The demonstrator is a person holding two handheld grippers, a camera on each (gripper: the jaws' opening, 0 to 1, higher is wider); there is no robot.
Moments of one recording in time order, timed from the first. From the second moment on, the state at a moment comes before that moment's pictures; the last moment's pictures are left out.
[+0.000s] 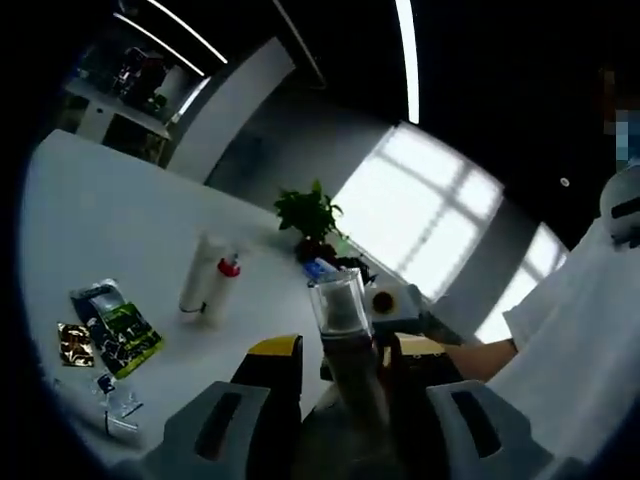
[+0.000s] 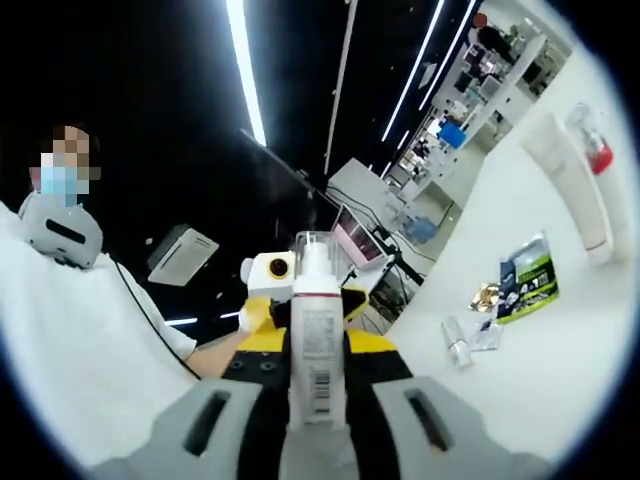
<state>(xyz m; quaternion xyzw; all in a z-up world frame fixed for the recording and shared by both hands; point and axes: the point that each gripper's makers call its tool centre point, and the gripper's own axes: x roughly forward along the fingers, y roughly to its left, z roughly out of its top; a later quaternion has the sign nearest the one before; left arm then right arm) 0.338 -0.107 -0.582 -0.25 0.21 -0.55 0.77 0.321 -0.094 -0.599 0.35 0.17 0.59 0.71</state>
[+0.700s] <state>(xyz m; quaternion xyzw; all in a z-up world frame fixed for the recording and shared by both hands) 0.336 -0.134 -0.564 -0.18 0.20 -0.57 0.77 0.323 -0.114 -0.583 0.32 0.14 0.60 0.73</state>
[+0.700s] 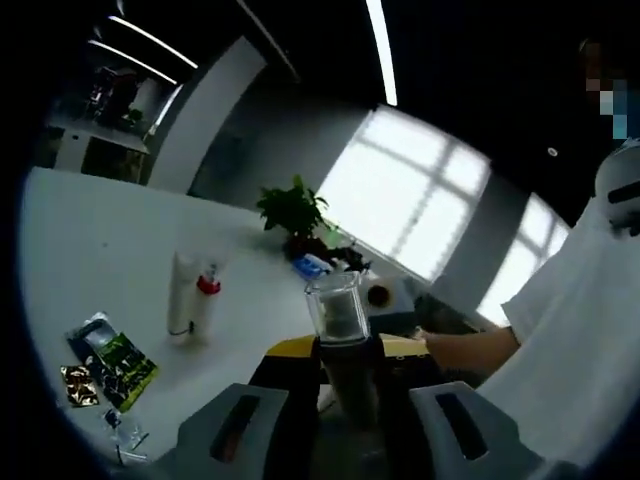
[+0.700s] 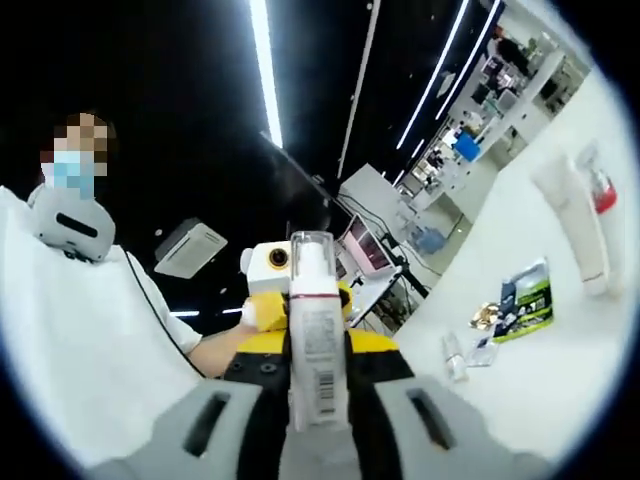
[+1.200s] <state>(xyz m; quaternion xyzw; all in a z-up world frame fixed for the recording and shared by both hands) 0.350 -0.154 -0.564 0.04 0.14 -0.61 0.78 0.353 -0.126 -0.589 0.05 0.10 0.49 0.87</state>
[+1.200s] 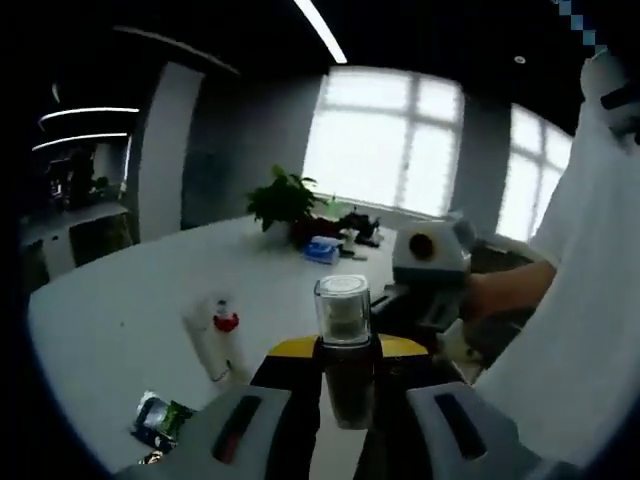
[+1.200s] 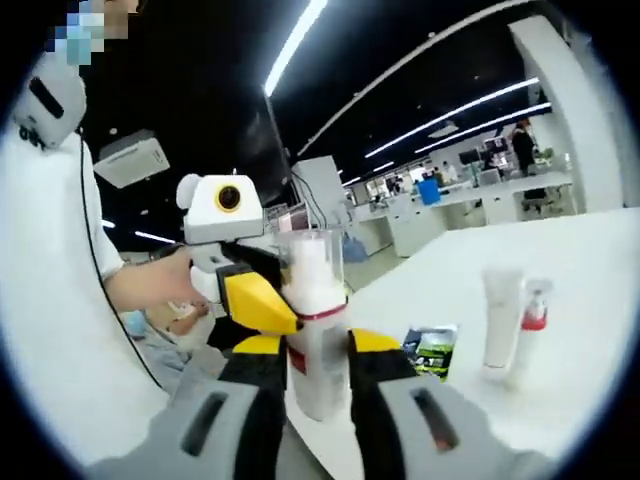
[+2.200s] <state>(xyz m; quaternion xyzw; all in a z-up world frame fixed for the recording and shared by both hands) 0.393 -0.166 -0.627 0.08 0.16 -0.63 0.75 0.402 -0.144 -0.657 -0.06 0.15 0.34 0.93</state>
